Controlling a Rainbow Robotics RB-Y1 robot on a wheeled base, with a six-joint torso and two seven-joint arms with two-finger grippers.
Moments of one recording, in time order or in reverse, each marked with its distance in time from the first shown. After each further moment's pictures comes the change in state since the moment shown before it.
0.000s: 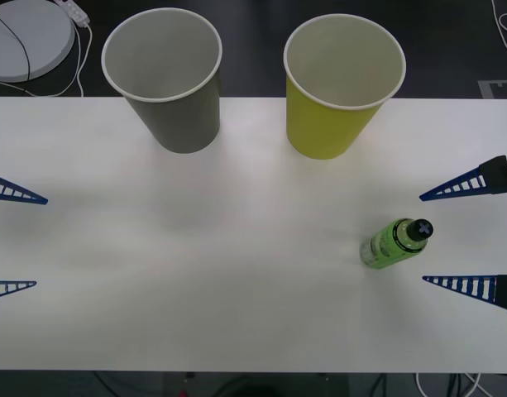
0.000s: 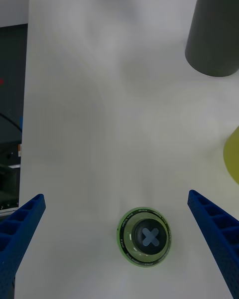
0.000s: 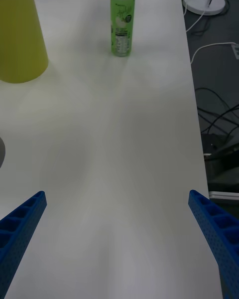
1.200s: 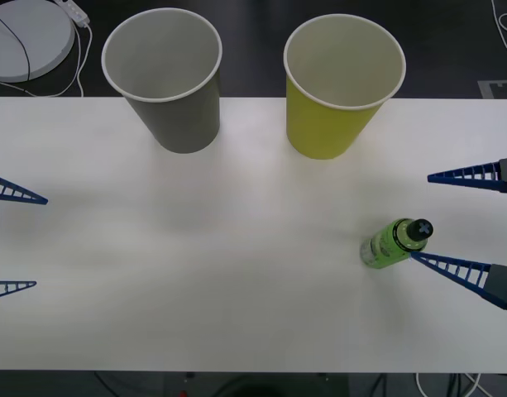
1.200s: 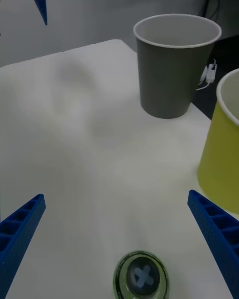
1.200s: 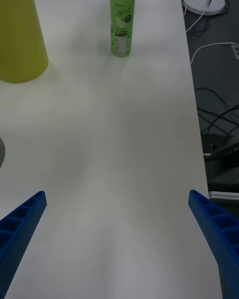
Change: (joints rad) right arm 0.270 -0.091 0.044 0.029 -0.383 0.434 0.241; left arm 0.000 0.000 0.000 0.000 0.000 -0.001 0.000
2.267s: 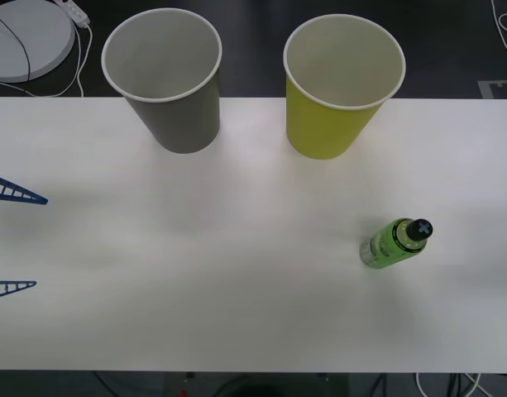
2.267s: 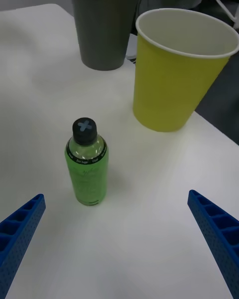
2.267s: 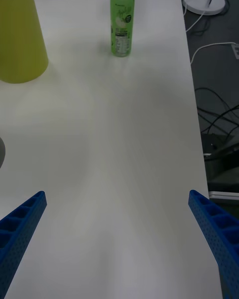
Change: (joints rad) right arm 0.387 0.000 -0.165 0.282 -0.364 -0.023 0.546; left arm 0.000 0.000 0.000 0.000 0.000 0.000 0.000
